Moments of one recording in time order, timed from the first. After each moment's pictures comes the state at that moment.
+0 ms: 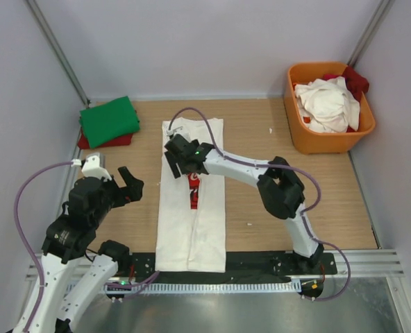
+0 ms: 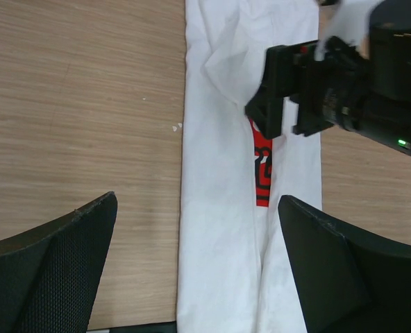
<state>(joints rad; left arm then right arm) -0.36 0.49 0.89 -0.86 -0.18 -0.50 0.94 2.19 1.79 -0.54 0.29 0.39</state>
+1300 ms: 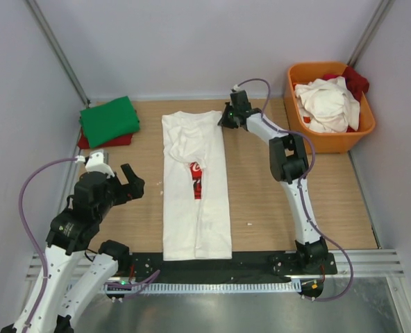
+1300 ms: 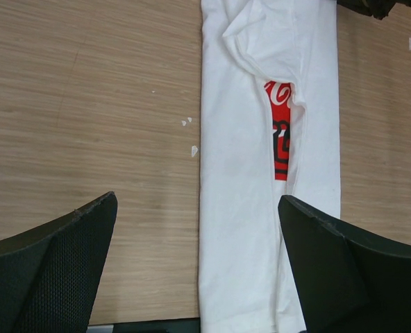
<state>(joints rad) -0.35 0.55 0.89 -0.87 -0.19 -0.50 0.35 2.50 2.03 -0.25 -0.13 0.55</state>
